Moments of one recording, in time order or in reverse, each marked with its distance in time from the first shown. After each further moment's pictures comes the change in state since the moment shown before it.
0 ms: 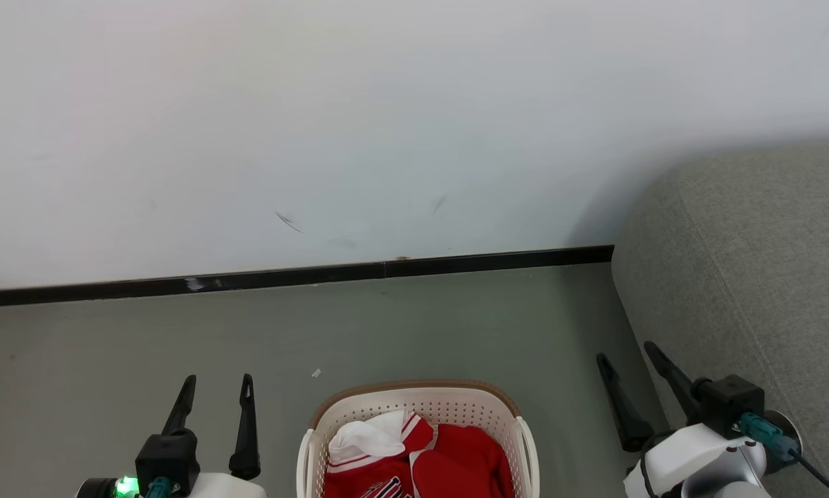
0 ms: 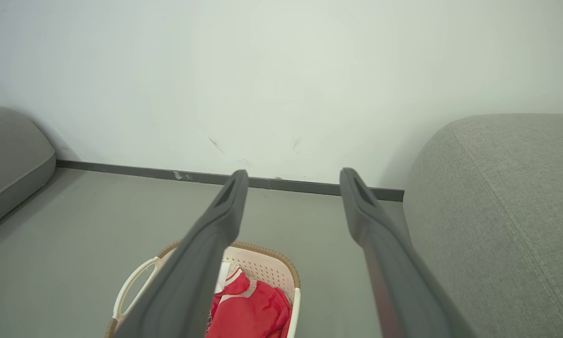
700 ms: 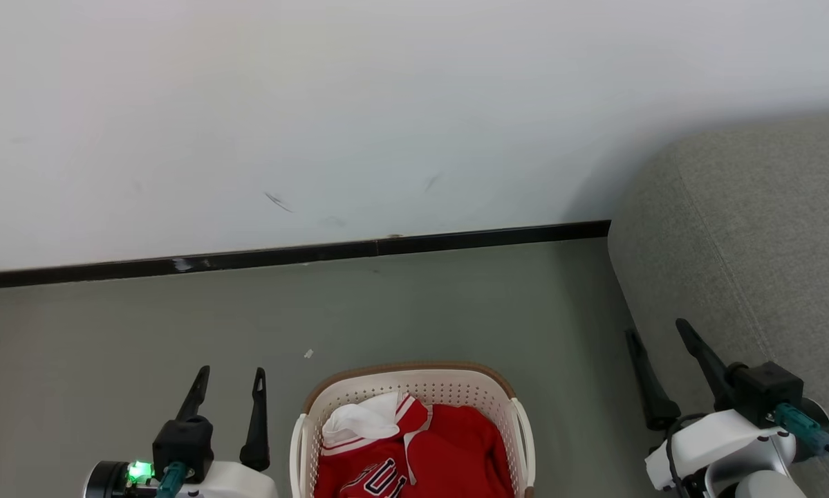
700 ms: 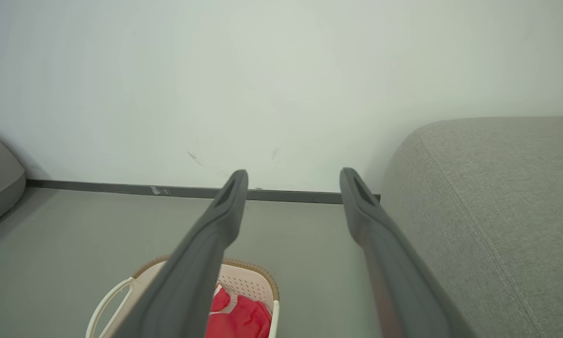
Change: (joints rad) left arm -0.050 0.007 -0.026 0.057 0.013 -0.016 0.000; right arm 0.006 0.000 -0.070 -0.074 -0.010 0.000 0.000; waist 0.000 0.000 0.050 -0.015
